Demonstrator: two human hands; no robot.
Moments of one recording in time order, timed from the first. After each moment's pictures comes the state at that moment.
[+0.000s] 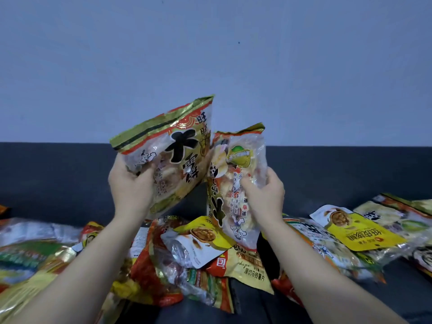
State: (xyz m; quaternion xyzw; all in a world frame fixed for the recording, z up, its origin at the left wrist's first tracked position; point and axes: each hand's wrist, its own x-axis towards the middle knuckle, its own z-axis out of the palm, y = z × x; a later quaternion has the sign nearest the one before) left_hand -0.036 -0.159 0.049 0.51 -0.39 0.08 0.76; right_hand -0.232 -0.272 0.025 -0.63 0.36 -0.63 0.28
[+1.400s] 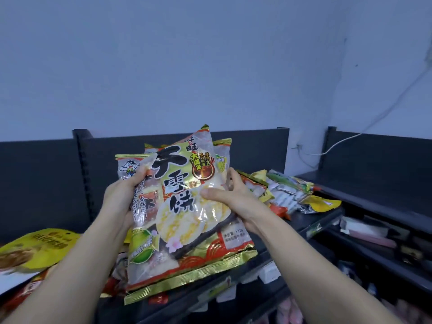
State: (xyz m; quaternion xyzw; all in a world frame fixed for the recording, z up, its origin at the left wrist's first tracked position) left_hand -0.318 -0.301 0.028 0.37 -0.30 -0.52 0.70; right_hand -0.547 -0.306 0.023 -0.60 0.38 -0.48 0.51
